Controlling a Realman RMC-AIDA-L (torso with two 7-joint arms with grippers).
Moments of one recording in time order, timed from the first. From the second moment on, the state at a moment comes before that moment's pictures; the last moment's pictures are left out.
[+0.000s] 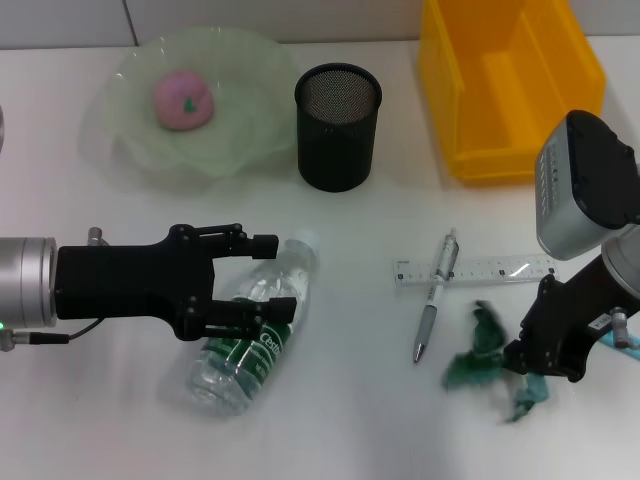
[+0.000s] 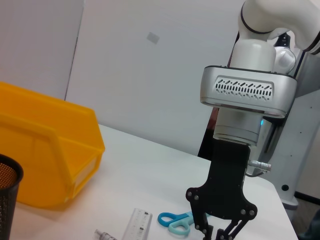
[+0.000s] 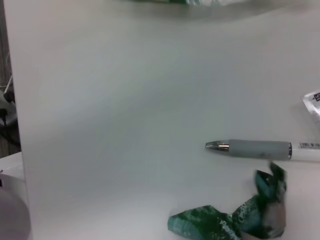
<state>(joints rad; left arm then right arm) -0.46 -2.07 0.85 0.69 1.92 1.75 -1.35 0.54 2.08 -1.39 -1.23 -2.53 -1.69 1.99</state>
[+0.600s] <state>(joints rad) -0.45 -2.07 0.85 0.69 1.91 1.75 -1.35 0.50 2.07 -0.75 -1.41 -2.19 -1.80 1.85</state>
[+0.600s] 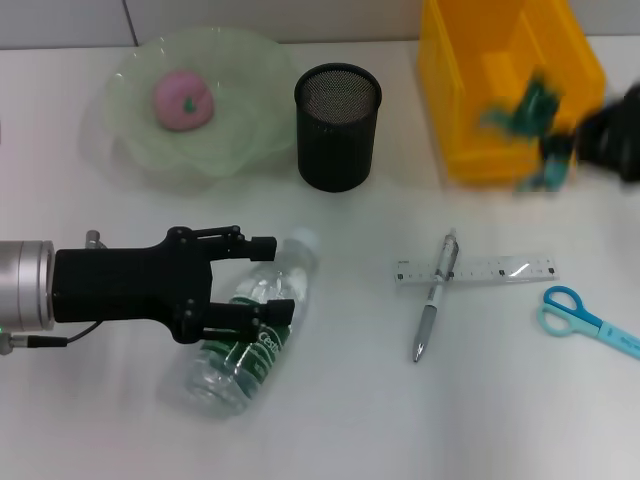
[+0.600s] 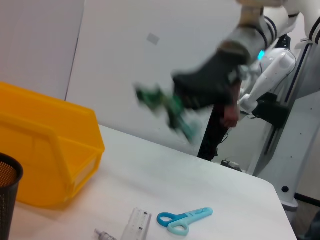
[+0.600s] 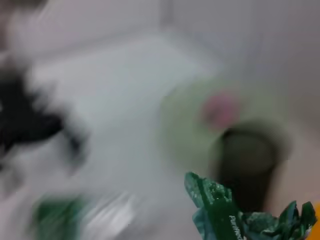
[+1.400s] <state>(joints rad) -0.46 -2.07 0.85 0.69 1.90 1.76 -1.37 0.61 2.08 -0.75 -0.77 -1.92 -0.99 1.59</state>
